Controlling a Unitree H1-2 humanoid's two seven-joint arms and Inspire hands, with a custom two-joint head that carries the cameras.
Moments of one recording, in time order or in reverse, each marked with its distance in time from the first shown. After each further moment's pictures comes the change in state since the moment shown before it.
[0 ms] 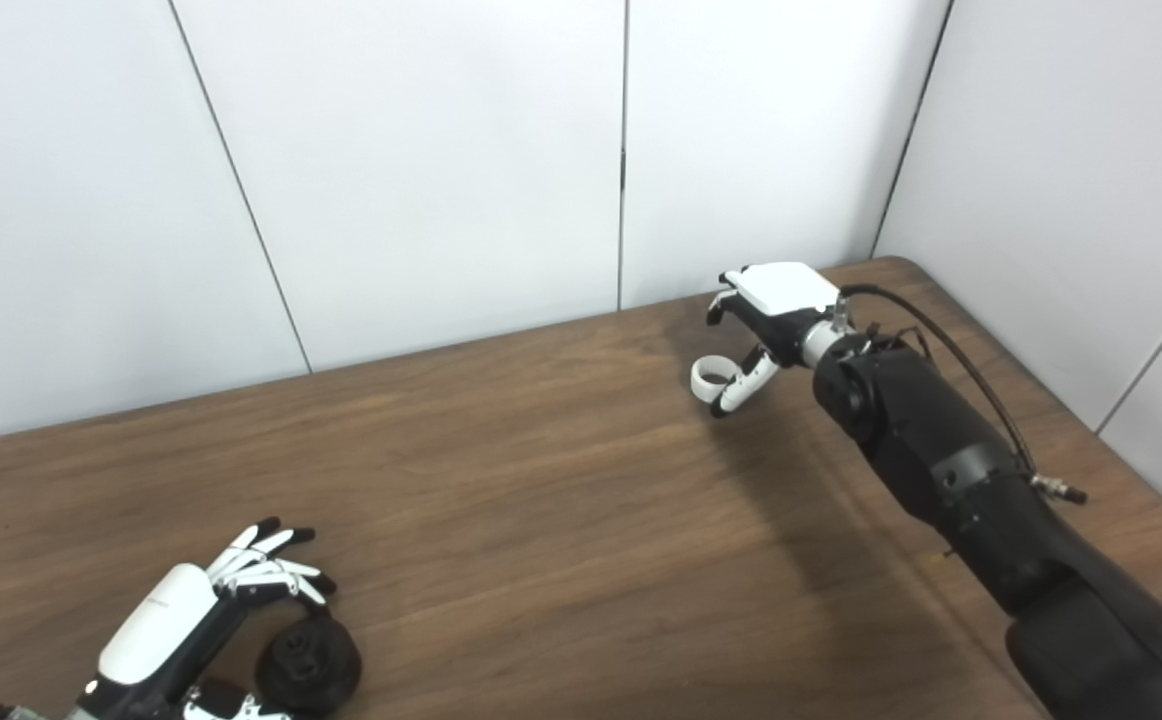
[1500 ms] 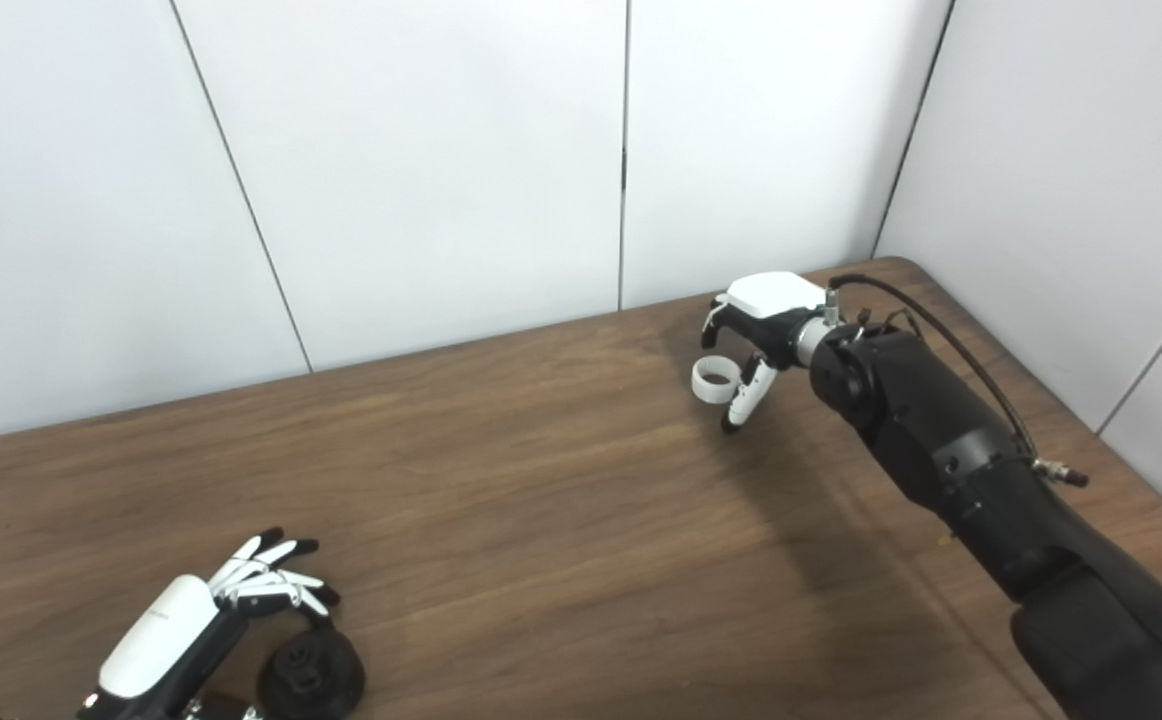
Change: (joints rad) left arm 0.043 -0.011 0.046 -0.047 0.000 0.006 -0.046; right arm -0.015 -0.018 0.027 -0.022 0.007 -0.015 0.120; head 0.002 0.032
